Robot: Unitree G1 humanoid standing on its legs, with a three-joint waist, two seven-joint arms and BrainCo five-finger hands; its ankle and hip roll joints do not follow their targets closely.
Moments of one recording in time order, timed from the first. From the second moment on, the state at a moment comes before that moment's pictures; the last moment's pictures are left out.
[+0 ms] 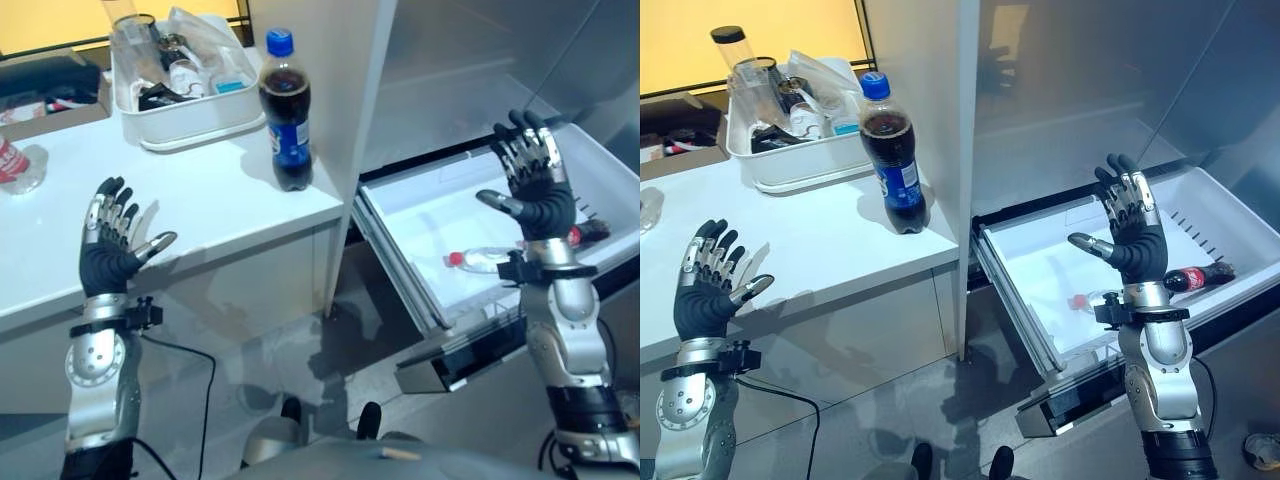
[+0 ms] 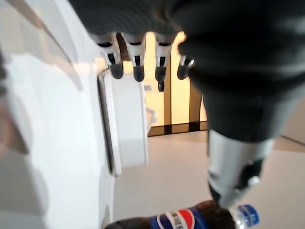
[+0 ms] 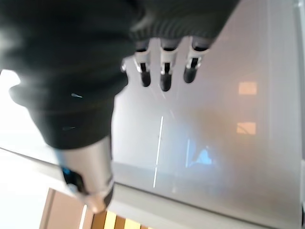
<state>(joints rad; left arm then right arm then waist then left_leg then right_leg) 0.13 0.40 0.28 -0.10 -0.36 -0.33 0.01 -0.09 -0.44 -0.10 -0.20 0.47 -0.31 0.08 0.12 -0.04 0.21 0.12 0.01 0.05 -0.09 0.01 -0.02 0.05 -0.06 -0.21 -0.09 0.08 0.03</state>
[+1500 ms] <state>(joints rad) -0.14 0.61 0.14 0.11 -0.30 -0.34 0.08 -0.24 -0.56 0.05 -0.32 0.54 -0.28 0.21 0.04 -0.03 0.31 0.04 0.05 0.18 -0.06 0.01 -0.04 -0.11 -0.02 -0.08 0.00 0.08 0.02</state>
